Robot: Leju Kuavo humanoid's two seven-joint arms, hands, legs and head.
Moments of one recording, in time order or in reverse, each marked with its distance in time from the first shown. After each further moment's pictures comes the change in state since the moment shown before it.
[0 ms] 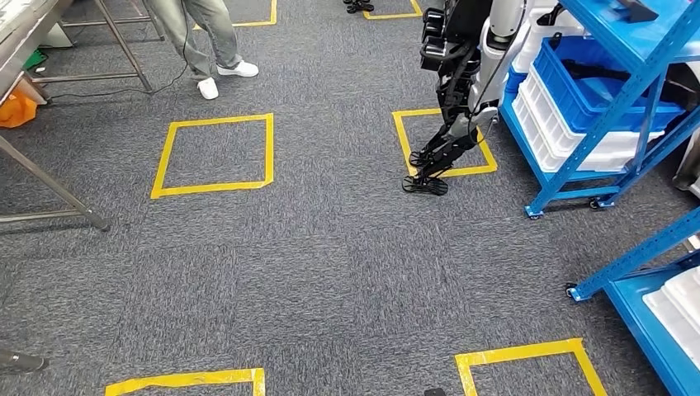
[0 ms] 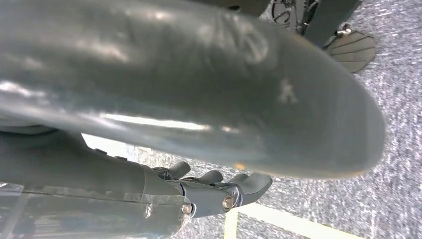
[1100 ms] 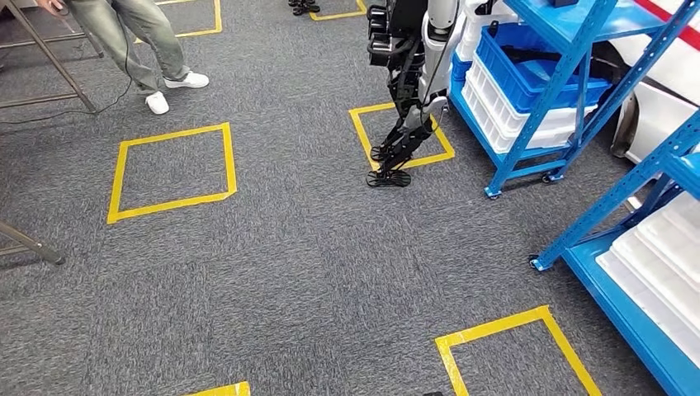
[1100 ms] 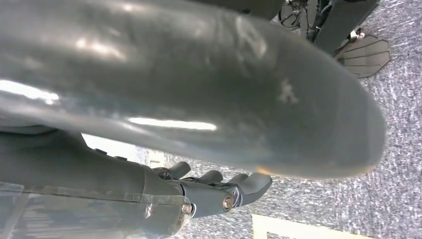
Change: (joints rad) left arm -0.006 0.001 -0.003 0.002 -0.004 -0.006 0.009; right arm 0.004 0.001 0.000 0.000 0.003 0.005 0.010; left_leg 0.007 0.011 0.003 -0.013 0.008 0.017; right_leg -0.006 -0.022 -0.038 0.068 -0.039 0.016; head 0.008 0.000
